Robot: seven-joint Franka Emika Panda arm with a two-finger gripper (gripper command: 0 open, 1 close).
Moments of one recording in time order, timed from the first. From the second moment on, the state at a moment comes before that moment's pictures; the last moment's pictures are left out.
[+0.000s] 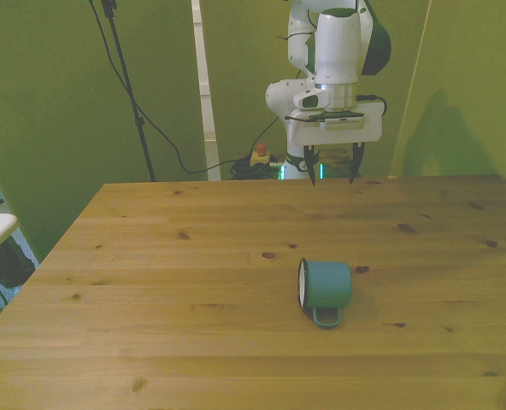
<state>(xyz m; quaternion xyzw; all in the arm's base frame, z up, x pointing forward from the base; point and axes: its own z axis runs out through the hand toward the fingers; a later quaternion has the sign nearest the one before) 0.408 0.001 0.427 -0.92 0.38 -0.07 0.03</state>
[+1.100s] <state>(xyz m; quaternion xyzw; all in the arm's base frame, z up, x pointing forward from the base) 0.599 -0.120 0.506 -0.88 0.45 -0.13 0.02</state>
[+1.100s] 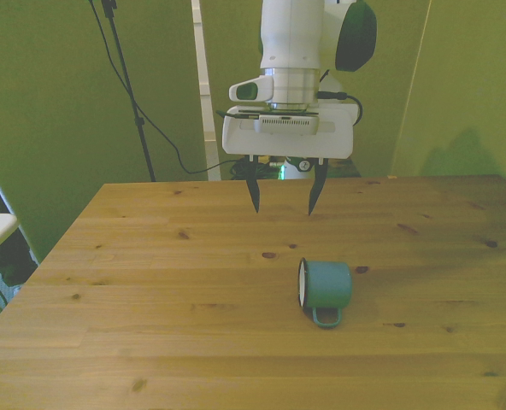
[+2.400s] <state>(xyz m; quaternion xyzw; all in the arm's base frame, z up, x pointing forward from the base) 0.668 -0.194 0.411 -0.90 0.35 0.01 0.26</state>
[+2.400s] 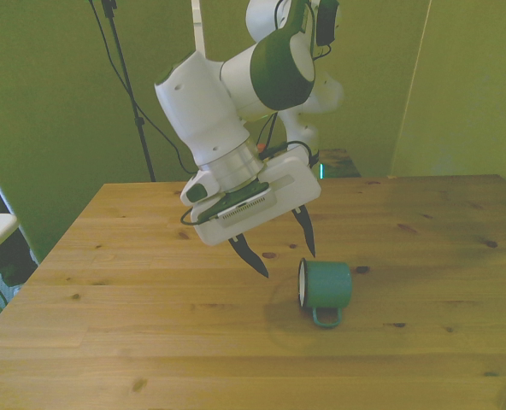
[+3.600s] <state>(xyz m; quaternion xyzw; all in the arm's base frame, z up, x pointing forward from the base) 0.686 -0.168 0.359 -0.85 0.26 0.13 0.44</state>
